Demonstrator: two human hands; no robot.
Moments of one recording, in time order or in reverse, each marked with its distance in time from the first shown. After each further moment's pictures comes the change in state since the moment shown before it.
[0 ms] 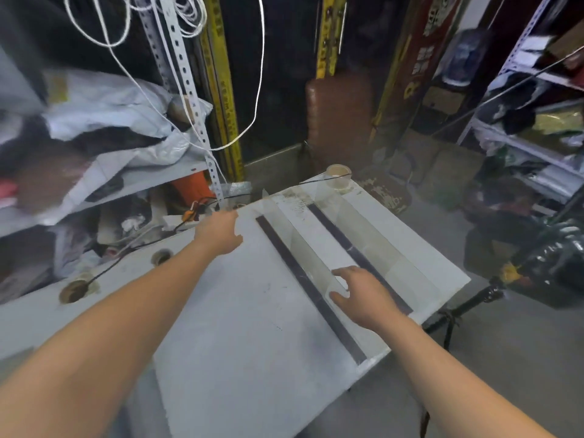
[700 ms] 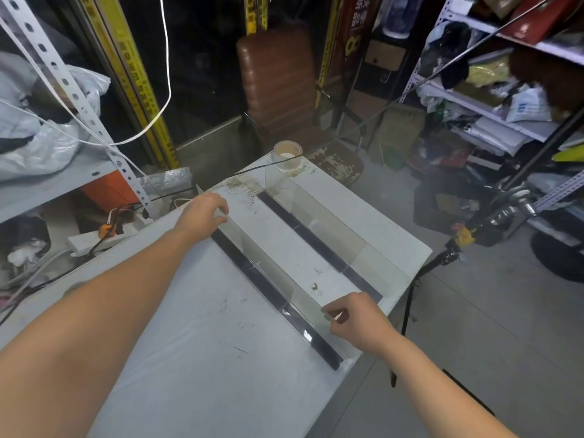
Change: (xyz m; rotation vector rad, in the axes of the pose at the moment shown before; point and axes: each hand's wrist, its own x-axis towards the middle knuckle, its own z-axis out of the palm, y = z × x) left_hand 0.132 0.049 0.055 -0.305 0.084 0.413; right_hand 0.011 0.068 0.032 0.264 -0.129 0.266
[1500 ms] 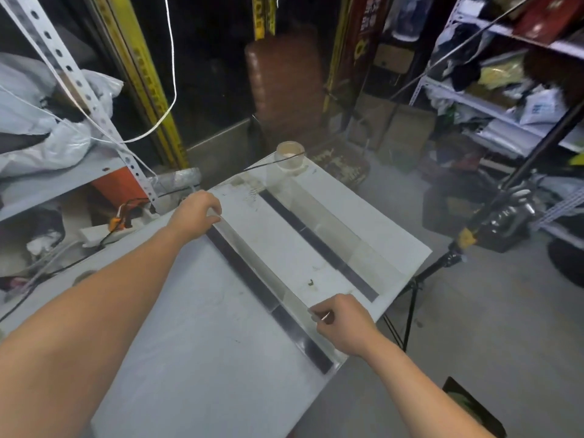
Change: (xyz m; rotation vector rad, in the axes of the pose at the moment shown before) left_hand -0.023 0.013 -0.015 0.053 -0.007 -0.058; right_hand -0.016 -0.005 0.006 0.027 -0.015 -0.043
